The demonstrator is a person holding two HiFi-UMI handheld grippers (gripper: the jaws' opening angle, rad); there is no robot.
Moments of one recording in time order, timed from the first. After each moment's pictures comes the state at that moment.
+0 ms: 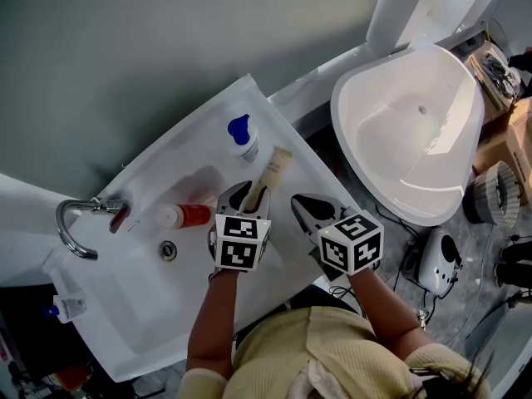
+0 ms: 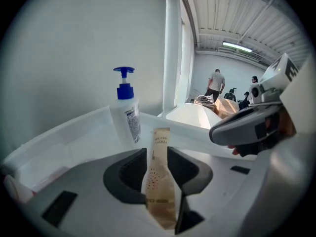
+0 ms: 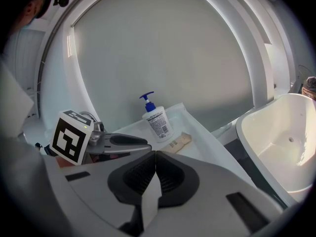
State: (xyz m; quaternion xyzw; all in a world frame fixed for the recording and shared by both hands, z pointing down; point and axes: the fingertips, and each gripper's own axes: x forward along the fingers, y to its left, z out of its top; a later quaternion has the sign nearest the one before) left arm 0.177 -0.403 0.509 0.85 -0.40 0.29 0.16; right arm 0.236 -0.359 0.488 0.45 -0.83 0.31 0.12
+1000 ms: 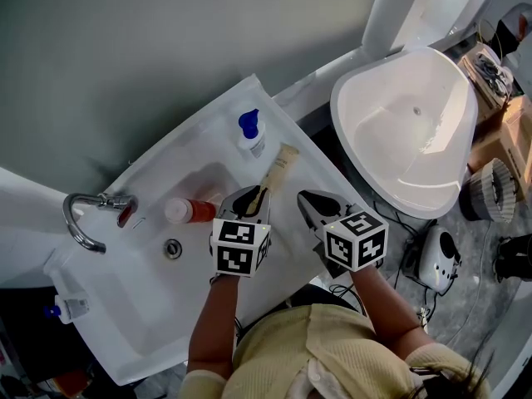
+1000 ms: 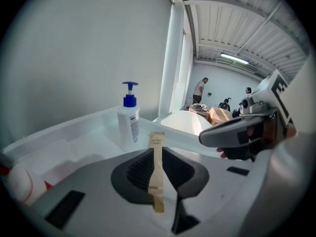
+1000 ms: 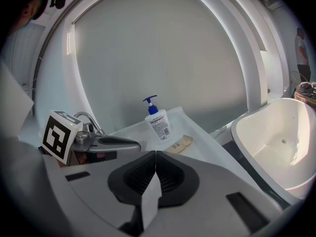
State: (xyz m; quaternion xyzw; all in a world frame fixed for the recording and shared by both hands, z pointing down) left arm 0.162 -0.379 0.485 0.87 -0.38 0.24 0.18; right arm 0.229 -0.348 0.475 0.48 -0.82 0.30 0.12
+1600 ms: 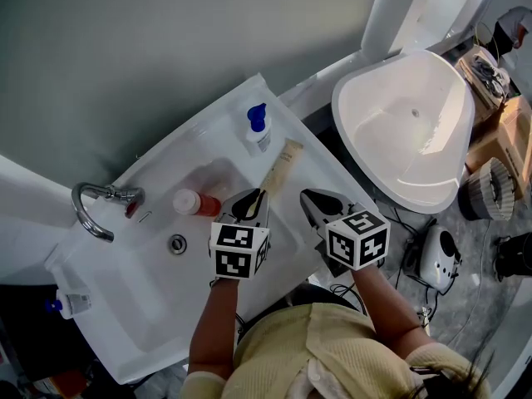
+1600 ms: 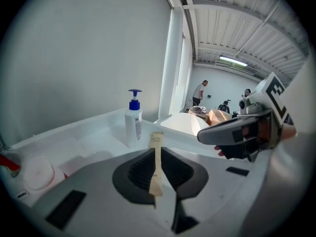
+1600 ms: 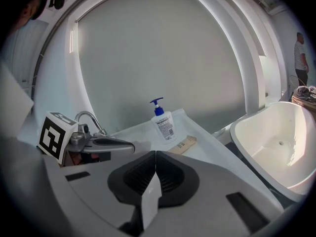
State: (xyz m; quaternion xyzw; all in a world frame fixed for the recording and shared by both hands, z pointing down) left arm 0.139 -0.355 0.471 0.88 -0.38 0.23 0.18; right arm 0.215 -0.329 0.464 0.49 -0.81 0.28 0.11
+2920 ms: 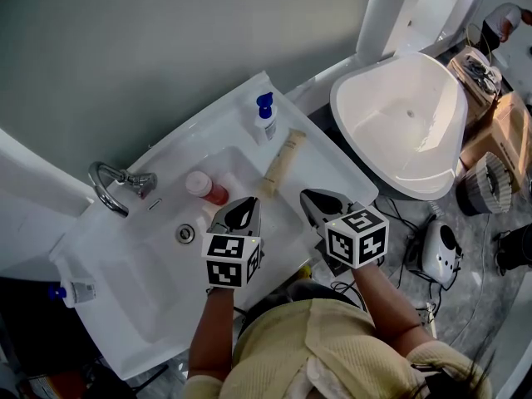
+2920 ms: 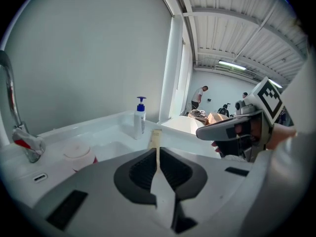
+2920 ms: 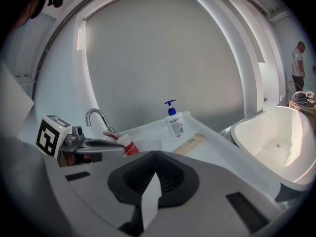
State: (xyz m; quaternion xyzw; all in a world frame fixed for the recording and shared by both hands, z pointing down) left arm 0.087 -0.297 0.452 0.88 -0.39 0.21 0.18; right arm 0.183 -0.281 0.446 0.50 -0.82 0.26 0.11
